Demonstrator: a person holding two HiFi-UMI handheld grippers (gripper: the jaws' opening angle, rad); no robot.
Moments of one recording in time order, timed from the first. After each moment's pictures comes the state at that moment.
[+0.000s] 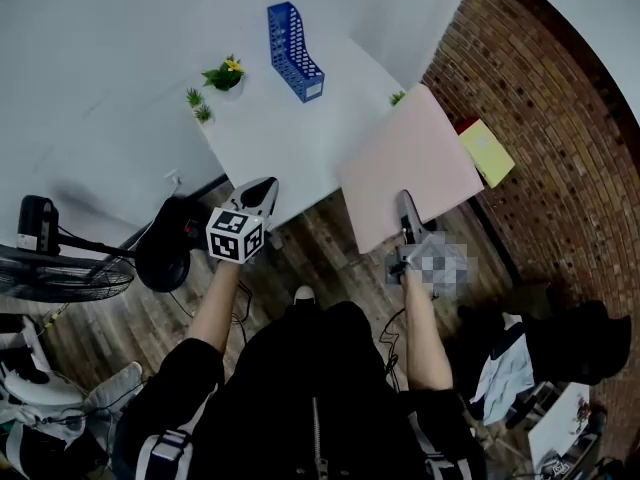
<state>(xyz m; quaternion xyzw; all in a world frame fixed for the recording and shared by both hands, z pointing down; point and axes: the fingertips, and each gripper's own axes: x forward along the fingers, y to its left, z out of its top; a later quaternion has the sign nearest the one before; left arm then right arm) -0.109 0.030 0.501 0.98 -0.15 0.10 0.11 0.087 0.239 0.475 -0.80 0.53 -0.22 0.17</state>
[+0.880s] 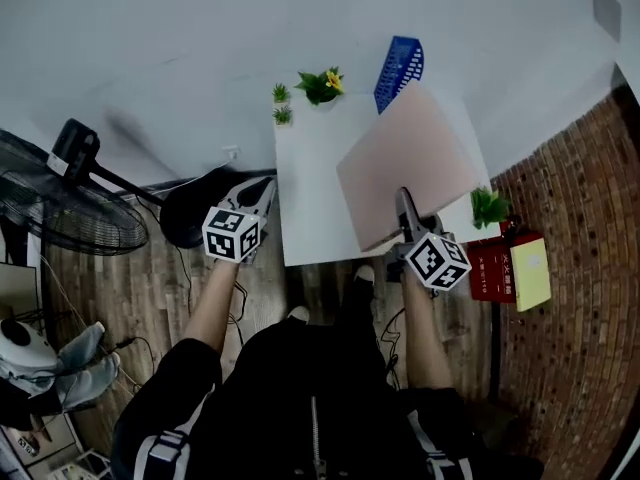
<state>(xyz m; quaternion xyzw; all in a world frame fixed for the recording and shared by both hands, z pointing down) -0.187 -0.119 0.516 0.91 -0.39 0.09 0.13 0.088 -0.030 0.486 -0.64 0.71 -0.26 0.10</state>
